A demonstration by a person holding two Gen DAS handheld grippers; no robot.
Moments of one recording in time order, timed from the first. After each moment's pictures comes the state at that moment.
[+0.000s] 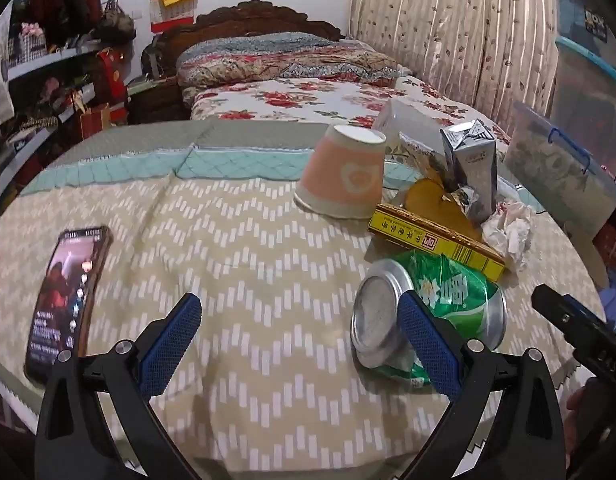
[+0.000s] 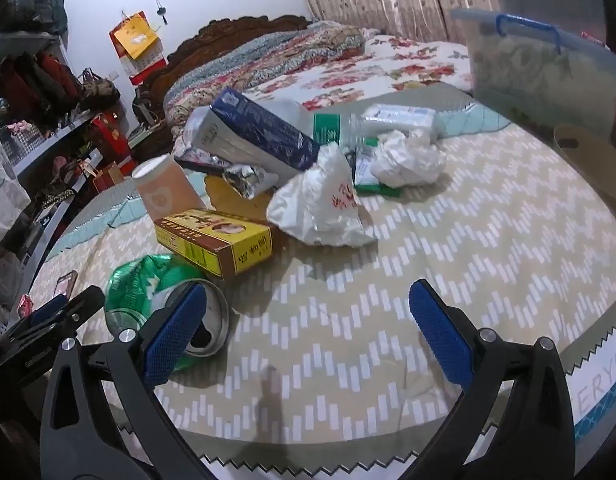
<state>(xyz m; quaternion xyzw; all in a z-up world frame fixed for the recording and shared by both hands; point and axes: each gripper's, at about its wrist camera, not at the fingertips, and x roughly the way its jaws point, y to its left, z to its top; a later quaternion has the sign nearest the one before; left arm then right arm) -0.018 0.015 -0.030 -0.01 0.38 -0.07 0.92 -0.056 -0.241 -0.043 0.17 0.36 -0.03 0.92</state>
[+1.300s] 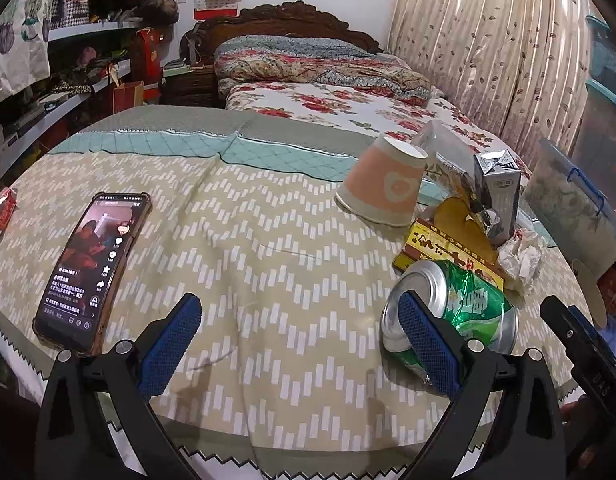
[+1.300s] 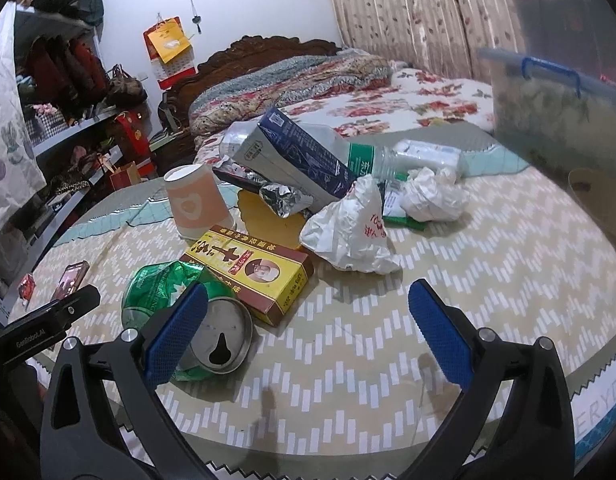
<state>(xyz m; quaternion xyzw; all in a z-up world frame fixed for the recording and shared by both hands) -0.036 0.041 -0.024 -0.06 0.38 -0.02 0.92 -0.064 -0.220 -0.033 0.12 0.31 0.00 0.94</state>
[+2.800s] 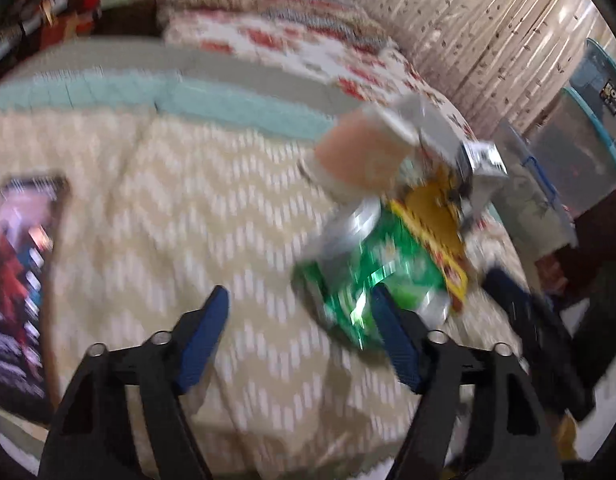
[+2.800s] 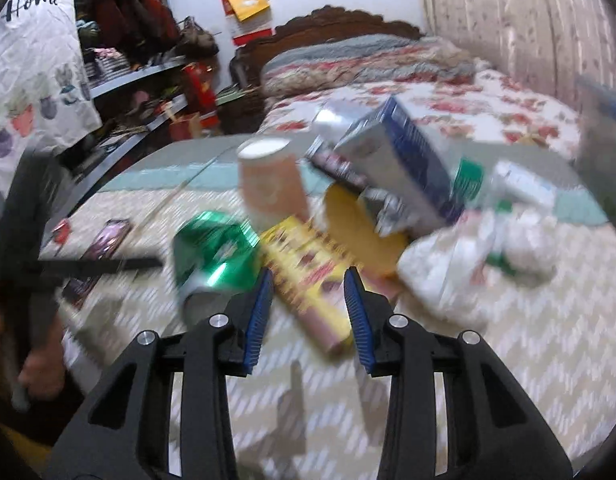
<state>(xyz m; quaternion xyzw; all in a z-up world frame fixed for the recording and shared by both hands) 0.028 0.070 -0.043 -0.13 0.50 -0.18 0.84 -0.012 -0.186 -0.019 0.05 0.34 0.13 0.93</state>
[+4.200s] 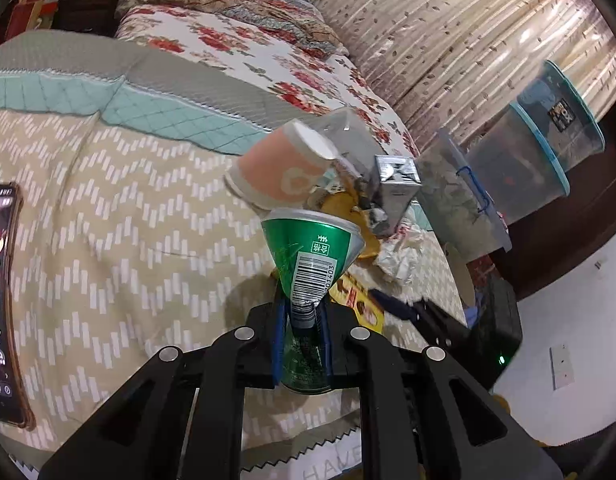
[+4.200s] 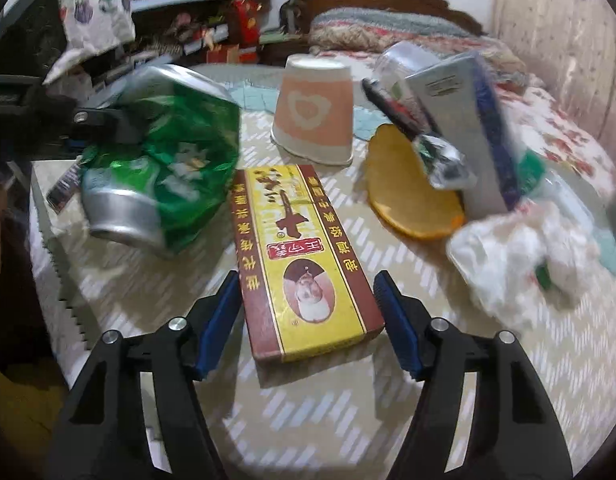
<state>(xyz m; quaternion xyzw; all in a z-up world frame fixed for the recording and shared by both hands) 0.024 0.053 -0.007 -0.19 0.47 -0.27 0.82 -0.017 -0.166 -0.052 -0.05 0.39 0.20 0.90</state>
